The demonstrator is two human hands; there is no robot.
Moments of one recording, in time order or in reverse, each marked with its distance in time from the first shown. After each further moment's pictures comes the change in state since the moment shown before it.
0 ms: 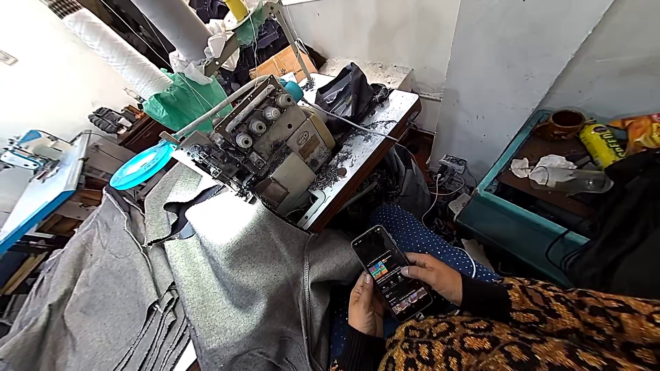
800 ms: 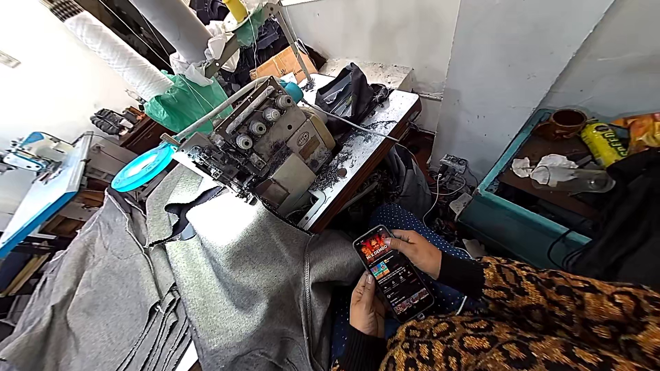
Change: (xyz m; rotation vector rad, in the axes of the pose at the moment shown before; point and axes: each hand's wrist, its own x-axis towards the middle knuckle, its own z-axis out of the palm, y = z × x) left_hand 0.001 0.000 0.001 -0.007 -0.013 -0.010; right_hand 0.038 -0.030 0.002 0.031 0.144 -0.042
